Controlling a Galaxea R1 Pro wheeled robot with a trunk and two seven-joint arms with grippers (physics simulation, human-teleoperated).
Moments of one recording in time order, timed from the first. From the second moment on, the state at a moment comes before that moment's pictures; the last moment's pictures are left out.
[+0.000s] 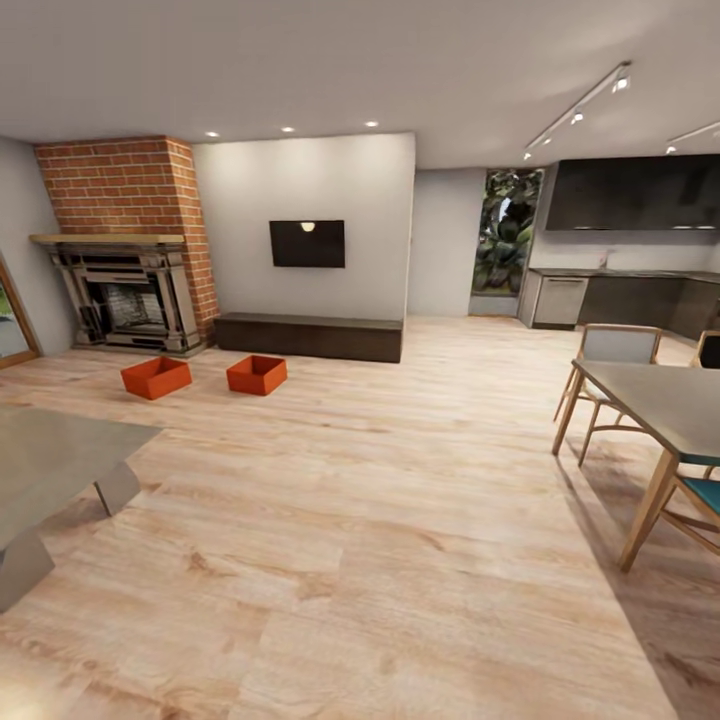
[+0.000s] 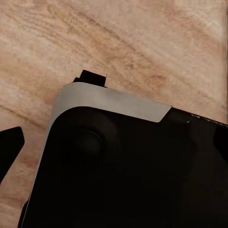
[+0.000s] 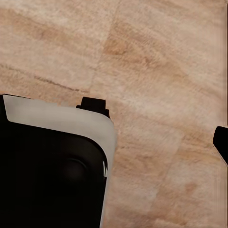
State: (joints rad) left arm 0.00 0.01 0.04 -0.27 0.30 0.08 -0.01; right arm -0.16 -0.06 0.06 0.03 0.11 -0.15 -0.01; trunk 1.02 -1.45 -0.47
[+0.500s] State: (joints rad) left arm 0.00 0.01 0.04 -0.27 0.30 0.08 -0.01; right arm -0.16 -0.06 0.06 0.03 0.11 -0.15 -0.01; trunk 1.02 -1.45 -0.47
